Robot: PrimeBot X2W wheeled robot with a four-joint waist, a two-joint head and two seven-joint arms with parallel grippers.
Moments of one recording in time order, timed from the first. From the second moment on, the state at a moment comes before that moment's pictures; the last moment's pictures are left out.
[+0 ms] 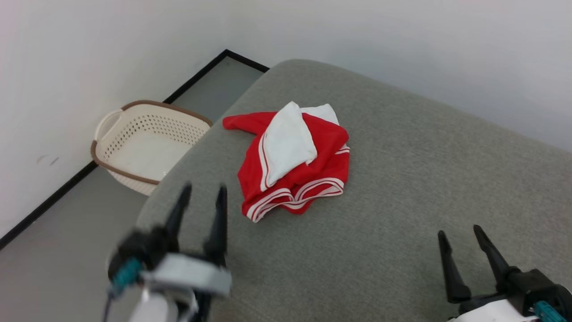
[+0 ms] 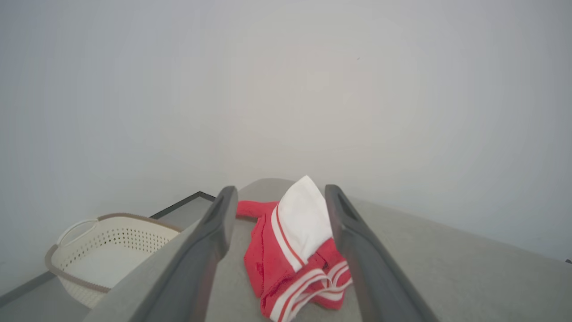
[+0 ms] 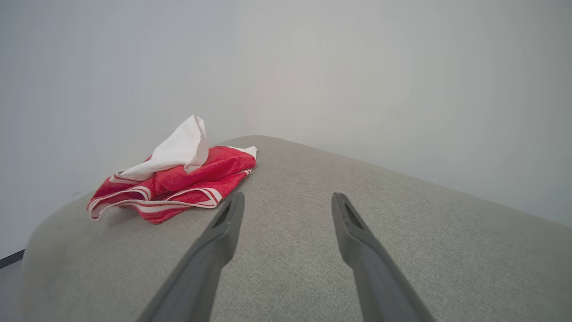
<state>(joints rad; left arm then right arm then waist) -0.12 0.06 -0.11 0.13 -0.28 -0.06 -0.26 0.00 -0.12 0.07 0.12 0.16 0.13 -0.25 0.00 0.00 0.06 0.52</state>
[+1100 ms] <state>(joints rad) -0.99 0.35 -0.38 0.90 -0.82 -0.13 0.68 -0.18 -0.12 0.19 0.02 0.12 0.13 -0.25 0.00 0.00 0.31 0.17</state>
